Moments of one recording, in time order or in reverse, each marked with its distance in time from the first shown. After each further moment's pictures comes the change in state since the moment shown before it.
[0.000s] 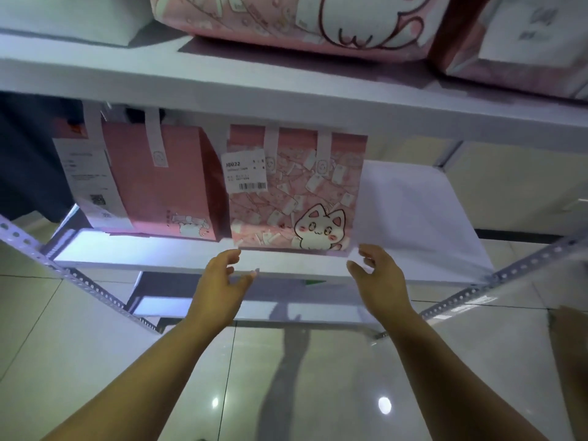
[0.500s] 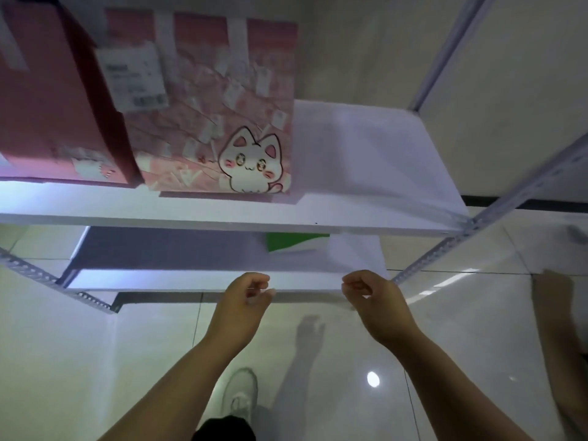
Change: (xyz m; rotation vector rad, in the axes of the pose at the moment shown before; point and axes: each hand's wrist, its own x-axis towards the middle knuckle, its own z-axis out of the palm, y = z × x) left_hand -0.058 -0.058 0.185 -0.082 -0.147 -0.076; right_hand -0.024 0.186 -0.029 -0.062 -0.159 -0.027
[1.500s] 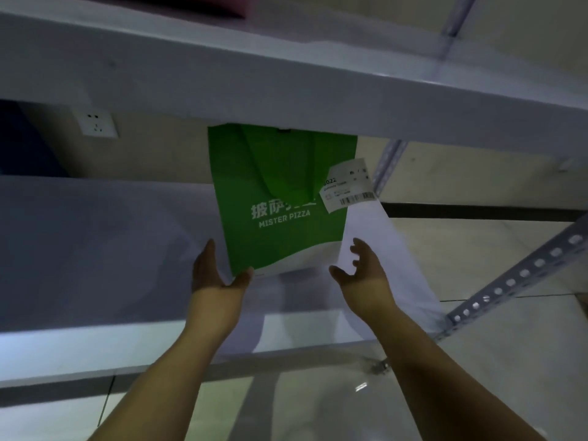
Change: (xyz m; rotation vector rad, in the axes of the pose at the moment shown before) left_hand 0.272 -0.190 0.129 -0.131 0.226 0.154; right_hand 0.256 0.198 0.171 0.092 0.281 0.104
